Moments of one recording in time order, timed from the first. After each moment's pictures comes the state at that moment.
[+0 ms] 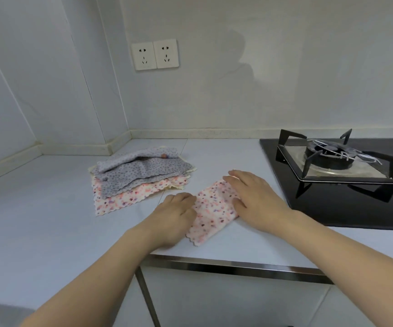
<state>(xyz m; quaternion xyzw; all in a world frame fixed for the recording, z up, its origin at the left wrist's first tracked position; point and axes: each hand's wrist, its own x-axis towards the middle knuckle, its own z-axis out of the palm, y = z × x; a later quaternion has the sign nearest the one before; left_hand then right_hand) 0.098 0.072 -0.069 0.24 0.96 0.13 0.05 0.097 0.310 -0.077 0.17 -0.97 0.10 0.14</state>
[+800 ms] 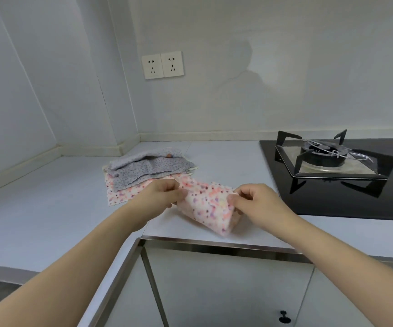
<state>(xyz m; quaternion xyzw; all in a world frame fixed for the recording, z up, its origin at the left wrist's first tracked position) 0.129 0.051 -0.032 0.13 0.86 0.49 0.07 0.171 0.296 -0.050 0.06 -0.88 0.47 0.08</state>
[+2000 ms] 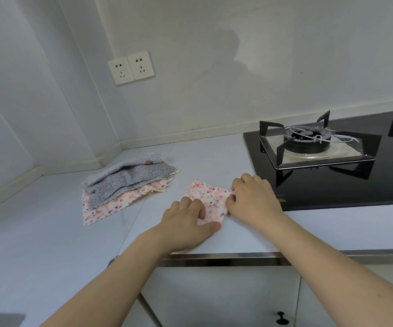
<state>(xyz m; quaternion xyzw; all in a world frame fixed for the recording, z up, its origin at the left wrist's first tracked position) 0.129 0.149 -0.067 0.19 0.97 0.12 0.05 0.120 0.335 -0.085 0.01 -0.98 0.09 0.17</state>
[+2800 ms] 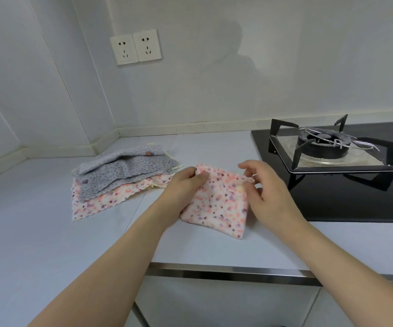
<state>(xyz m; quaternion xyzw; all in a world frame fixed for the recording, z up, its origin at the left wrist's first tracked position) 0.056 0.148 -0.064 0.08 0.77 0.63 0.08 0.122 0.339 -0.082 0.12 -0.85 0.44 0.27</state>
